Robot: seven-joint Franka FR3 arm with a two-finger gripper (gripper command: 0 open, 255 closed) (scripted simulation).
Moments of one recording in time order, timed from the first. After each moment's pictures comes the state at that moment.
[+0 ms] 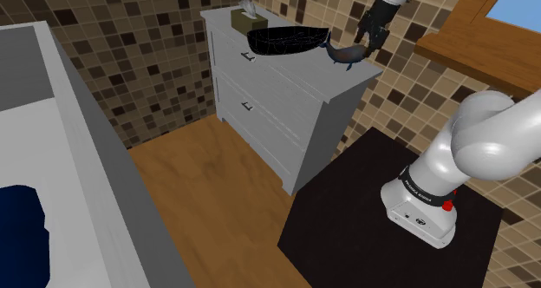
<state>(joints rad) 0.21 -0.50 -0.61 -2.44 -0.23 2.13 -1.18</state>
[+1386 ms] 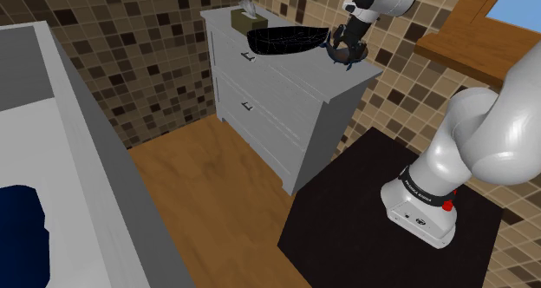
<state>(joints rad) 0.49 -0.04 -0.96 -2.27 0.19 2.36 -1.90</state>
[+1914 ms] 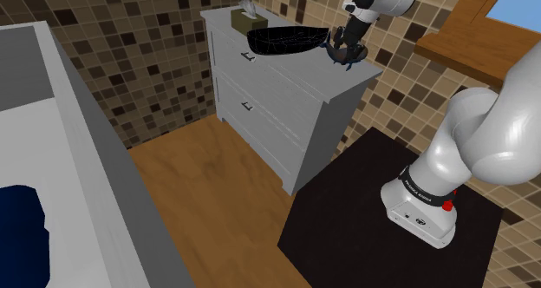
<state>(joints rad) 0.49 -0.04 -0.96 -2.27 0.19 2.36 -1.90</state>
